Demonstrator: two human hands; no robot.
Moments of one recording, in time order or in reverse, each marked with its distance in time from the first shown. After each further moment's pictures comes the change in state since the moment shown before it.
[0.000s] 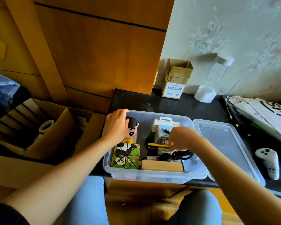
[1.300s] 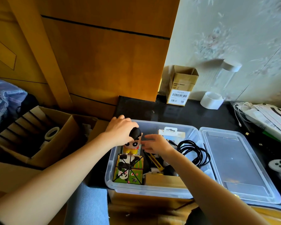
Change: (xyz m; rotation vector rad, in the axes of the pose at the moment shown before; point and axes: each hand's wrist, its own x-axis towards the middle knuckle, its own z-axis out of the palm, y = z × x) left_hand 0.031 0.011 -0.037 0.329 -0.400 0.201; right_hand 0.066 -0.059 0.031 1.310 0.024 -0.052
